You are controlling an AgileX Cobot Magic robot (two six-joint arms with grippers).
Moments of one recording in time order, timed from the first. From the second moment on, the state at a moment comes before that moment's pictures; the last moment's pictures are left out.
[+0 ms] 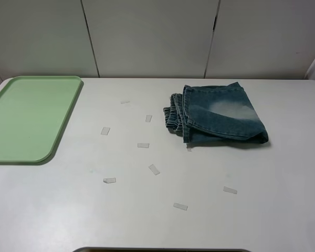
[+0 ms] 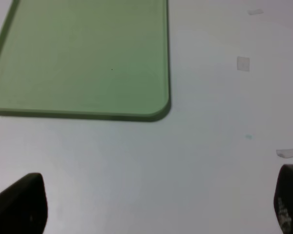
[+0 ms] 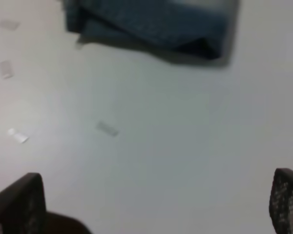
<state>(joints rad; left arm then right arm) 0.07 -0.01 -0.51 -0.01 1.07 -0.02 0.27 0.28 -0.67 -0.03 1.21 0.09</state>
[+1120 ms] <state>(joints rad) 0.07 -0.01 -0.51 -0.01 1.07 -0.02 -0.06 0.00 -0.51 0.05 1.05 -0.02</state>
